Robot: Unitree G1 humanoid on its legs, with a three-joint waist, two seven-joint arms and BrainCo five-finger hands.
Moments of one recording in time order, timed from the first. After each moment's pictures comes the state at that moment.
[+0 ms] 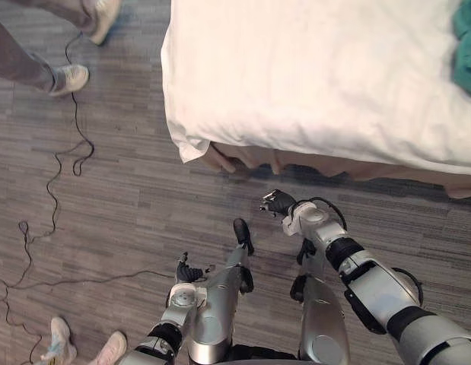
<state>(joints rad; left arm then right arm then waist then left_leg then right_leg) -0.16 0.10 -0.12 1.00 -0.04 -0.09 0.36 -0.69 -0.21 0.65 0.55 0.36 -0.13 0.27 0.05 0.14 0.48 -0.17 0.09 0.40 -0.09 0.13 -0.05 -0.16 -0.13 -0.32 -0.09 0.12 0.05</state>
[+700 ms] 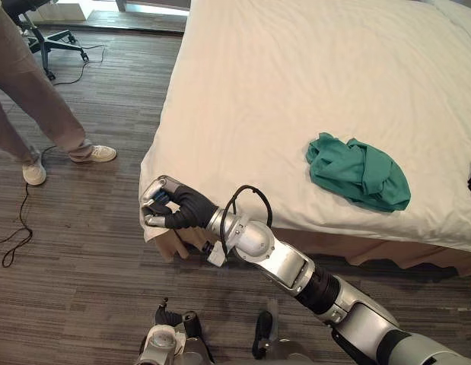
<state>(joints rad) -0.05 0.13 -0.09 1.00 0.02 -0.03 0.34 -0.71 -0.09 0.45 0.36 0.35 0.04 -0.08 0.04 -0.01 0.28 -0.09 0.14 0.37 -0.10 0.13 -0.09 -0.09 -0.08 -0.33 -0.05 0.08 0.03</state>
